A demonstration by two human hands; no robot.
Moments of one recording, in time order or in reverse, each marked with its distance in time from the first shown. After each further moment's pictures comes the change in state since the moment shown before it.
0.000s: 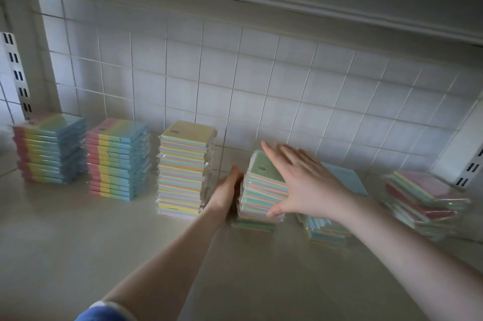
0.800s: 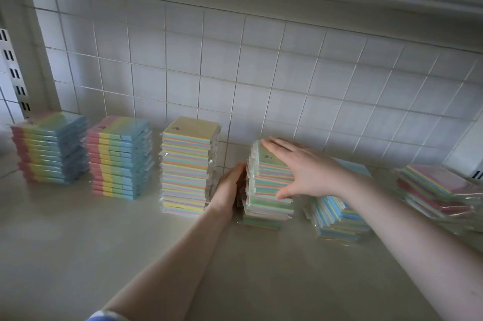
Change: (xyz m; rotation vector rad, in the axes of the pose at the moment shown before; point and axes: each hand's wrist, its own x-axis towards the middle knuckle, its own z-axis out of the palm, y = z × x) left_hand 0.005 -0.003 -0.002 -0.127 -0.011 -0.001; right_hand 0.032 0.022 0.013 0.147 -0.115 -0.061
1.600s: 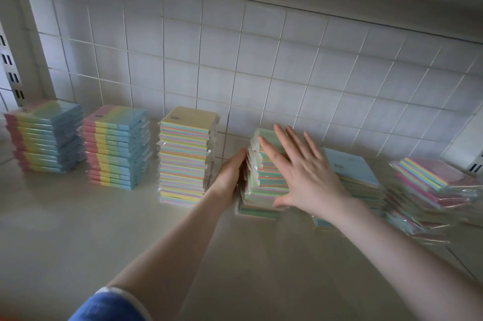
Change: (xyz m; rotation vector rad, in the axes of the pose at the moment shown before) left_hand 0.008 0.010 0.005 0.011 -0.090 -0.048; right_hand -0.020 -0.016 0.040 -0.341 0.373 0.059
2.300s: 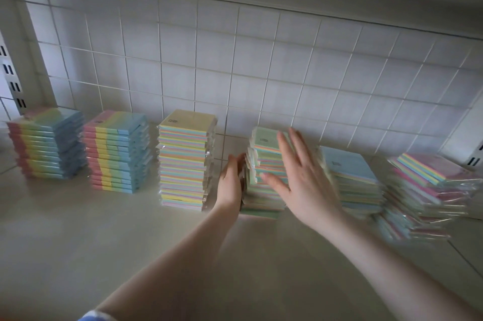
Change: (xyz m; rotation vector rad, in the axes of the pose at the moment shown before) left_hand -0.019 -0.016 0.010 0.066 0.243 0.188; right_hand -0.011 -0.021 0.000 0.450 0.202 0.264
